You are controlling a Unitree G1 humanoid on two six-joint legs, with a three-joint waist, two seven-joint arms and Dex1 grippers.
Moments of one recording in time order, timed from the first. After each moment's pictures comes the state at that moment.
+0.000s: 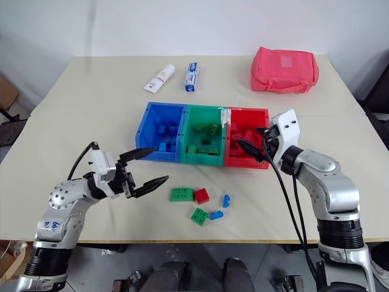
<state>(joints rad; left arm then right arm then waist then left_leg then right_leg) -0.19 0.52 0.10 -0.16 -0.44 0.05 -0.91 -0.46 -0.60 -0.13 -0.14 0.44 0.64 0.63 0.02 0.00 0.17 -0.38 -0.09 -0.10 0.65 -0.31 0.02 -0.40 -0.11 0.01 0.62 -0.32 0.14</state>
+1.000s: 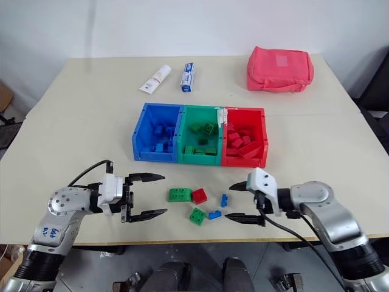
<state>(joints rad) -0.13 0.61 0.01 -0.12 -0.39 -0.07 -1.12 -0.26 -0.77 0.17 -0.21 0.35 0.41 1.15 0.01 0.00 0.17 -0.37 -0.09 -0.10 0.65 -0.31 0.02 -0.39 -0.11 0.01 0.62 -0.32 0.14</state>
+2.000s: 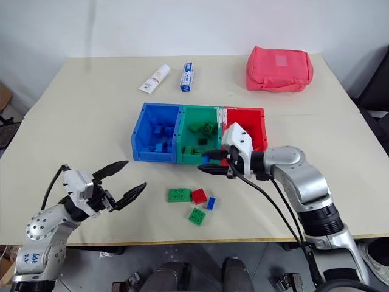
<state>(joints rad) 0.09 0.48 0.27 -0.23 -0.45 0.01 -0.74 -0.65 -0.51 0.16 -0.15 0.43 0.61 1.02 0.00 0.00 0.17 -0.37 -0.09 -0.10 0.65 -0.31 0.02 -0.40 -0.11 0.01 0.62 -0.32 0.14</state>
